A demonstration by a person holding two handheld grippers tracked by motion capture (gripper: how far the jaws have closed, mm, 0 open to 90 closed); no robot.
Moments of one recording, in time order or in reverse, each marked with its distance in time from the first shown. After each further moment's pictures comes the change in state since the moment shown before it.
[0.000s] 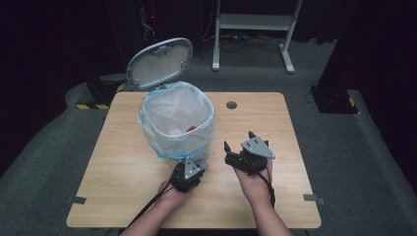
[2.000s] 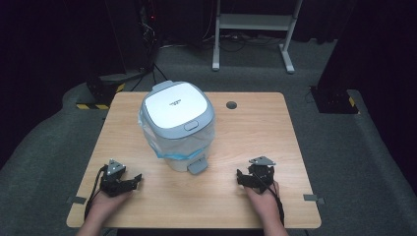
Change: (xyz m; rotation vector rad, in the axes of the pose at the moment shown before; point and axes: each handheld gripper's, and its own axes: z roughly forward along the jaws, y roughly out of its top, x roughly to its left) left arm 0.139 -0.115 -0.106 0.103 0.187 -0.346; right arm -0.033 -0.111 0.031 0.461 0.008 0.097
